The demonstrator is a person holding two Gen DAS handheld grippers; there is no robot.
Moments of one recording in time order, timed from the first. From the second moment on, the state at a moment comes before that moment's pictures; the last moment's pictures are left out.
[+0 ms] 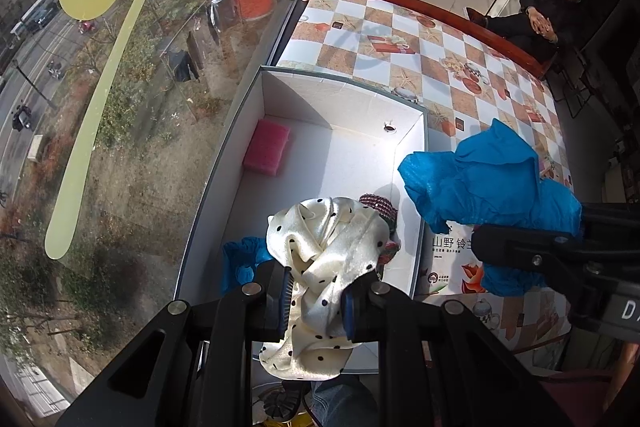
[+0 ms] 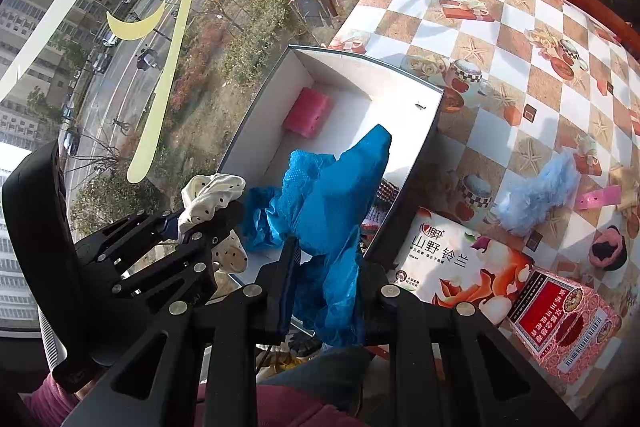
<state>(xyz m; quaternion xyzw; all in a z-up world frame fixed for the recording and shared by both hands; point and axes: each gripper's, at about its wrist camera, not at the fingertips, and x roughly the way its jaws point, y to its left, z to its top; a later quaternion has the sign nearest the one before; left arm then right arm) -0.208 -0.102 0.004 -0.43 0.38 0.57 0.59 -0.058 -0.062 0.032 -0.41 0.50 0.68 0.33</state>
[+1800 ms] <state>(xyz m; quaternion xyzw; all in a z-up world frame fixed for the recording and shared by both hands) -0.212 -0.101 -0.009 -0.44 0.40 0.58 0.56 -0.084 -0.046 0.019 -0.43 0.51 0.68 0.31</state>
